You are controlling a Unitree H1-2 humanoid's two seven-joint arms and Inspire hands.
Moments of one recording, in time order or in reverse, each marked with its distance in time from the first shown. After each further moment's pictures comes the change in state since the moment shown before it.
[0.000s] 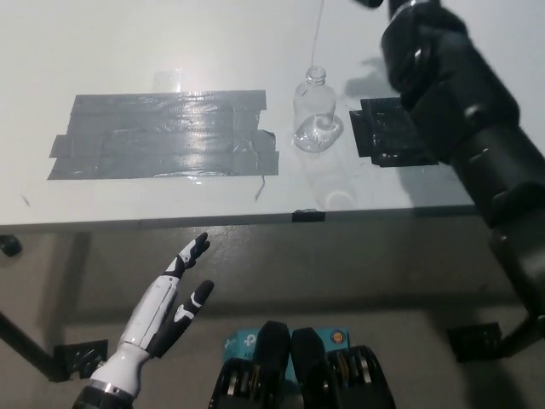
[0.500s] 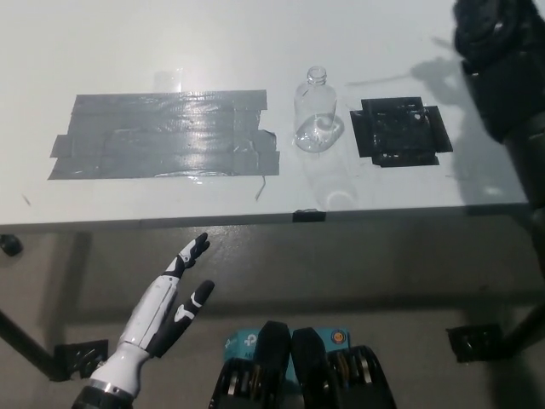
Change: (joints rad) left_arm 0.000 0.001 0.001 0.000 0.004 0.001 0.000; right_arm 0.007 -0.104 -0.184 0.031 0.155 -0.030 -0.028
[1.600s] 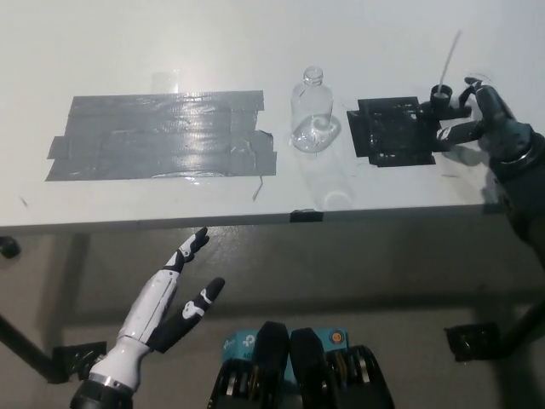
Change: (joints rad) left_arm -0.017 0.000 0.004 0.002 0.025 0.006 0.001; right_arm 0.182 -0.023 0.002 0.304 0.183 -0.042 0.212
